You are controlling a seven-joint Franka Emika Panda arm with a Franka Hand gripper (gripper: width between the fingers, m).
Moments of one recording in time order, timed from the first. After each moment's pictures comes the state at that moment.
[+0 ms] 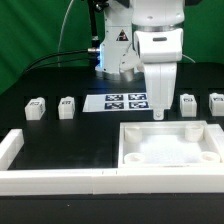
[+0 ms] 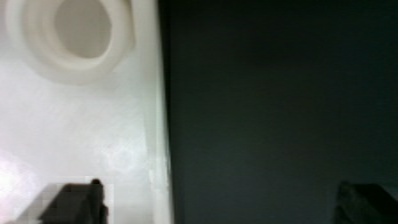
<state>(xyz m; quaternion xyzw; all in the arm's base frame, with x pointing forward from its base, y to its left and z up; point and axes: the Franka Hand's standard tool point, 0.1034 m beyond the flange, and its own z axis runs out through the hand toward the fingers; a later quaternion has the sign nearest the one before) 0.466 0.052 0.056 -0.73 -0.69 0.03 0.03</state>
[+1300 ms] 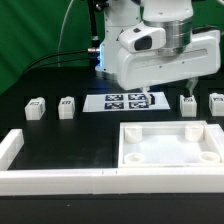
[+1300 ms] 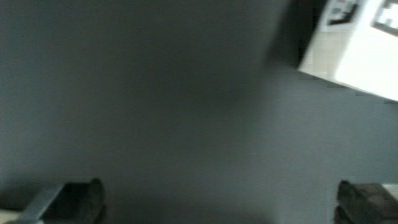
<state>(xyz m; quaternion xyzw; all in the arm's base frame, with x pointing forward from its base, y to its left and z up) 0.428 0.094 0.050 -1.00 -0.07 0.05 0.03</state>
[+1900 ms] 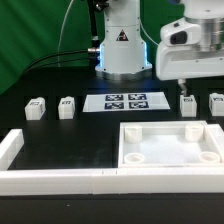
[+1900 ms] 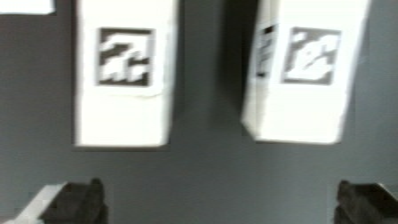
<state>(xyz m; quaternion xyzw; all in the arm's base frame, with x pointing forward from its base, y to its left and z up) 0.401 0.181 0.050 -1.00 0.01 0.06 0.03</state>
